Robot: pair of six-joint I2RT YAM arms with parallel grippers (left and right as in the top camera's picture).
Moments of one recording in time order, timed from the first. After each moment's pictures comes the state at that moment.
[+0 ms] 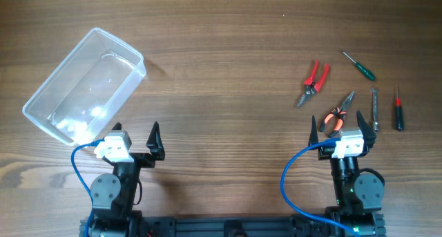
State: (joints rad) left arm -0.08 0.01 0.07 -0.20 0.02 -0.23; right arm 0.04 0.01 0.01 0.00 0.01 -0.24
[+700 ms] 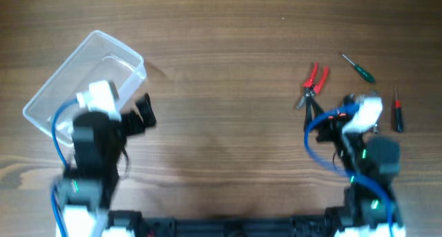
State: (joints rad) left arm -0.06 0.85 0.80 -0.57 -0.06 -0.32; right arm 0.04 0.62 0.47 -0.13 -0.17 0.26
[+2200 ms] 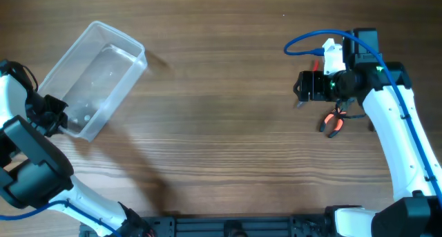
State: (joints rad) left arm 0.62 1.97 1.46 -1.14 -0.07 -0.48; right arm 0.04 1.49 1.26 -0.99 -0.22 0.04
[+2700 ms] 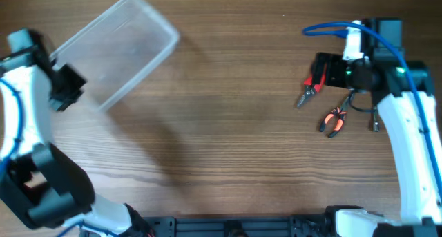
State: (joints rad) left arm 0.35 1.73 1.46 -1.06 0.01 -0.41; right arm 0.00 1.40 1.38 -0.99 -0.06 0.14
